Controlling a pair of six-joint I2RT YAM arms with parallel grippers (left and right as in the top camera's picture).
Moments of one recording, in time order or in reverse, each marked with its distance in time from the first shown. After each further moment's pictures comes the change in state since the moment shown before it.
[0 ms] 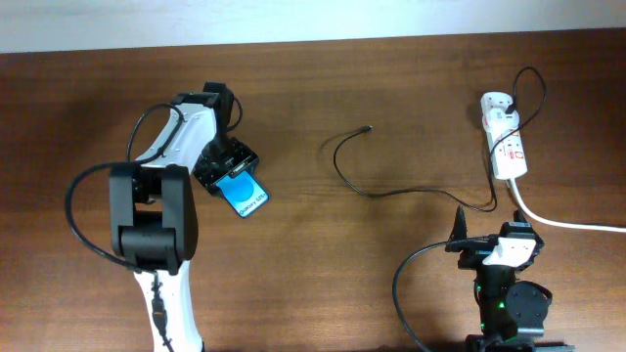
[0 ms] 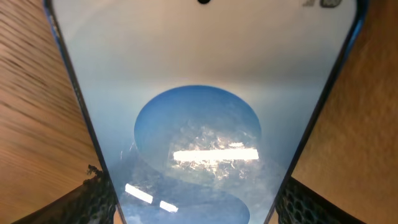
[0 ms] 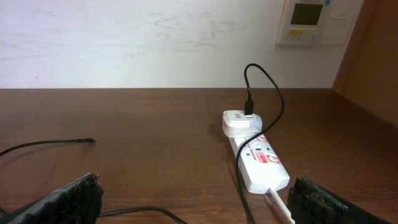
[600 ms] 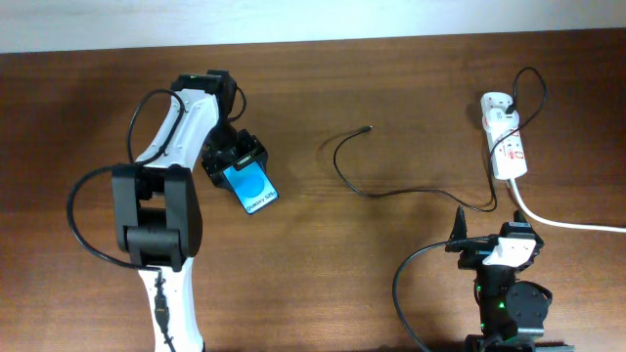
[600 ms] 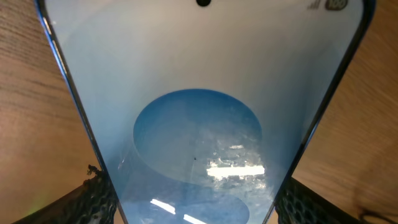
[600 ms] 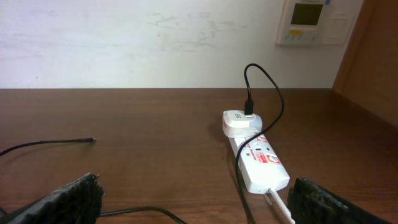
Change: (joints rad) left arm -0.019 0.032 0.185 -0.216 0.151 0.169; right arm 0.000 0.000 0.000 0.000 0.000 0.000
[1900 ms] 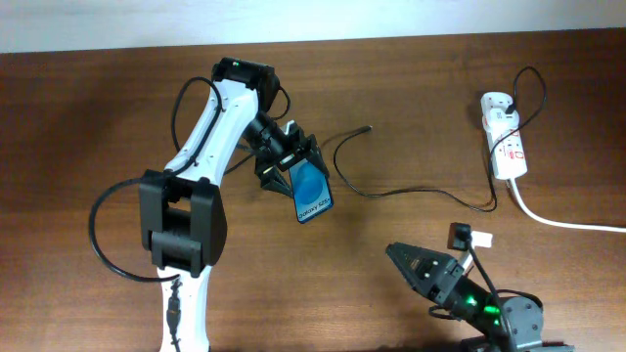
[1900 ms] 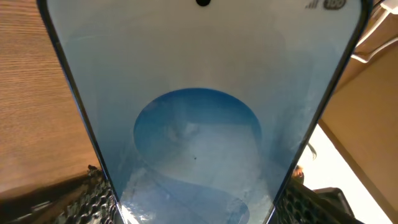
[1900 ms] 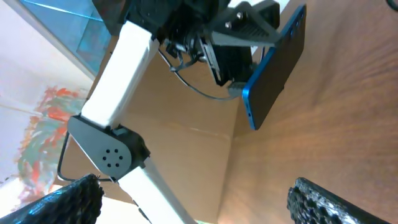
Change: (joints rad) left arm -0.166 0.001 0.174 -0.293 0.479 0.246; right arm 0.265 0.000 0.000 0.185 -0.770 1.447
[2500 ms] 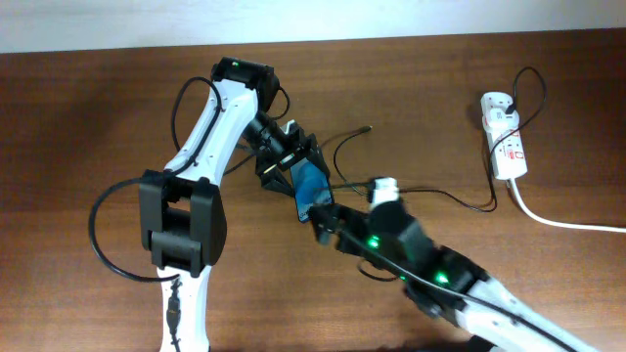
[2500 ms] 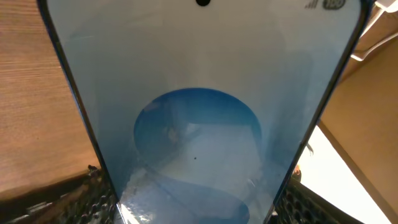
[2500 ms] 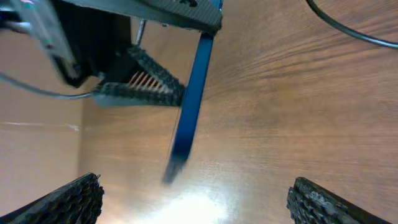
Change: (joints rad) left arm 0.000 0.000 0.001 0.000 0.014 0.003; right arm 0.586 1.129 0.654 -0.249 0.717 -0.374
